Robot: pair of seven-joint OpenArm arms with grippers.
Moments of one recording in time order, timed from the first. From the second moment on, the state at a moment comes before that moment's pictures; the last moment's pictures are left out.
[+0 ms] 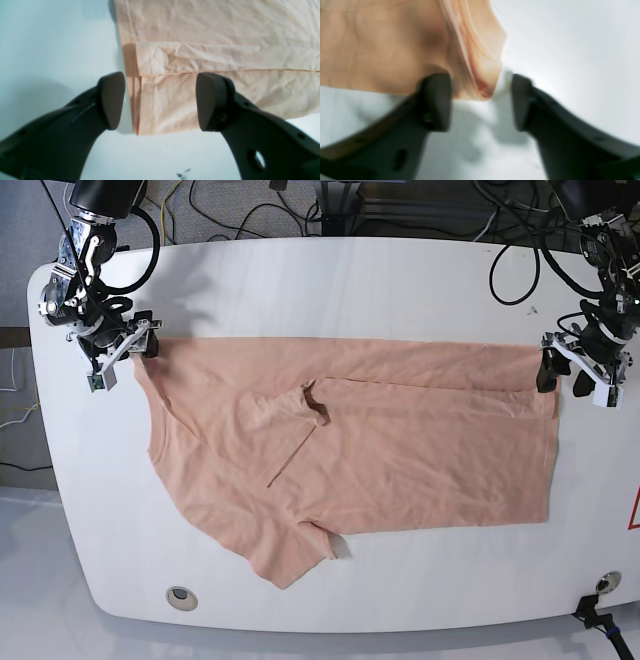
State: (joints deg) left arm 9.6 -21.3 -31.9 88.4 -30.2 -36.5 43.3; right arm -8.5 17.8 26.4 85.6 24.9 31.2 -55.3
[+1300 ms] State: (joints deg) left arm 9.8 -19.5 -28.8 79.4 -18.3 -36.4 37.2; right arm -8.4 15.6 26.4 85.6 25.4 31.2 -54.9
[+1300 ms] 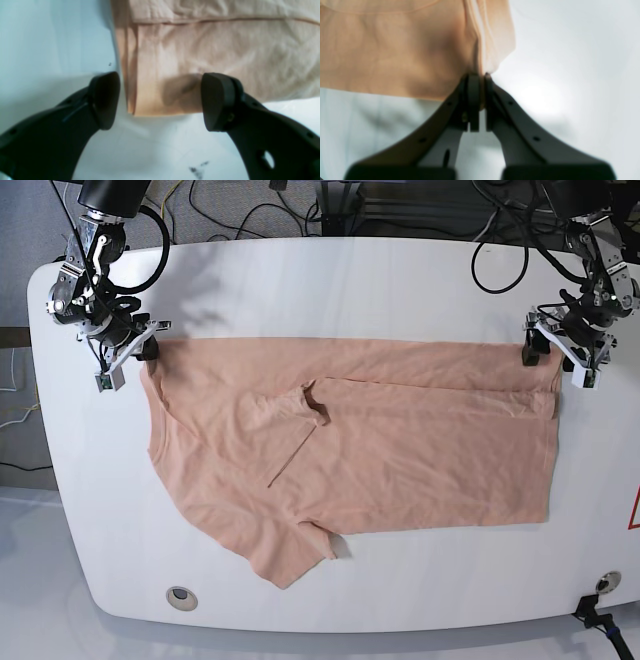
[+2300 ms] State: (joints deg) left arm 23.9 -18.1 -29.0 89.1 -20.0 -36.5 35.6; right arm -20.0 14.5 26.5 93.5 26.9 31.5 -53.6
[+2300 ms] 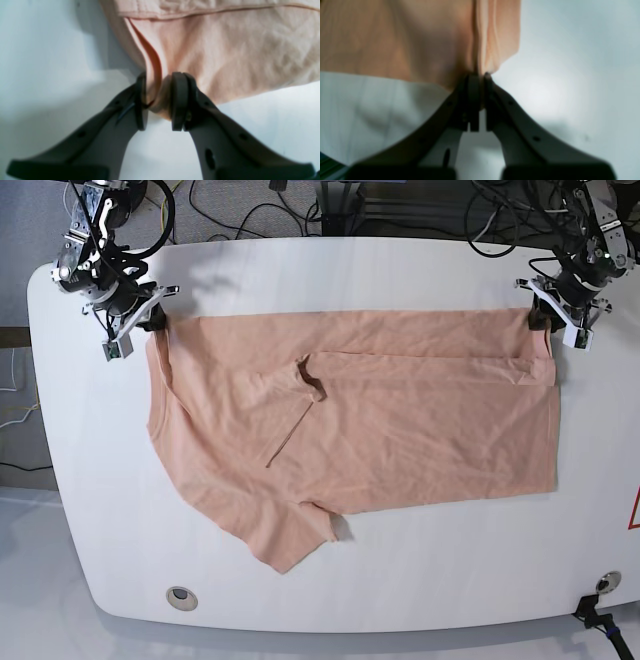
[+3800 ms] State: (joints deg) left arm 34.6 -19.8 -31.4 96.8 -19.0 -36.7 37.8; right arm -32.2 15.8 31.3 101.4 26.2 31.6 -56.9
